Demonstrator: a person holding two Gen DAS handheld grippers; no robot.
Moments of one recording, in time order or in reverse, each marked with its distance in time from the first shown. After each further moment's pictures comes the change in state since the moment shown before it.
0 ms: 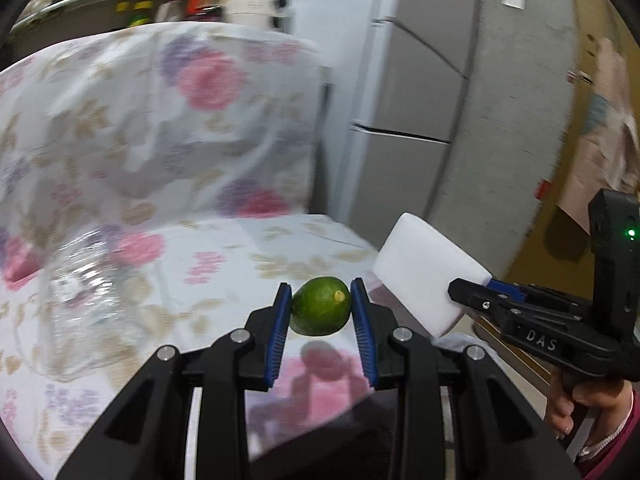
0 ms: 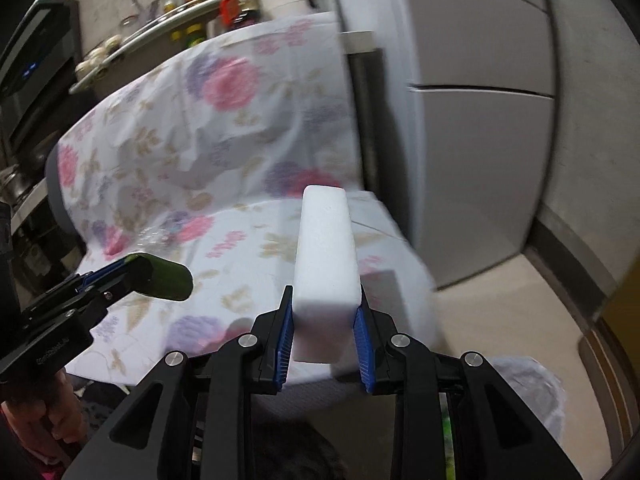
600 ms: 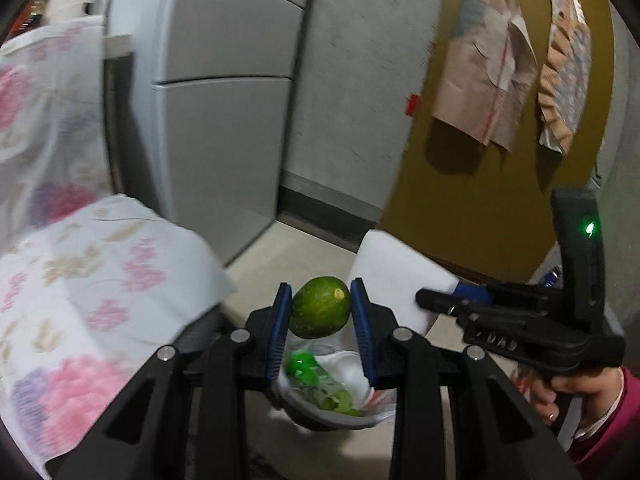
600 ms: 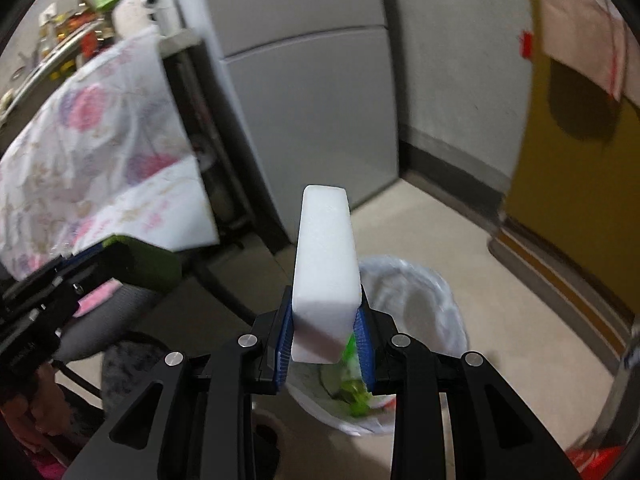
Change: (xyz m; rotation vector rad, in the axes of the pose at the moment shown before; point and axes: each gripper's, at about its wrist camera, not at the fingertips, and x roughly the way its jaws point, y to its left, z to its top) left arm 0.064 -0.162 -0.043 0.255 0.155 -0.386; right arm -0.059 -0.145 -0.099 0.288 0.098 -0.290
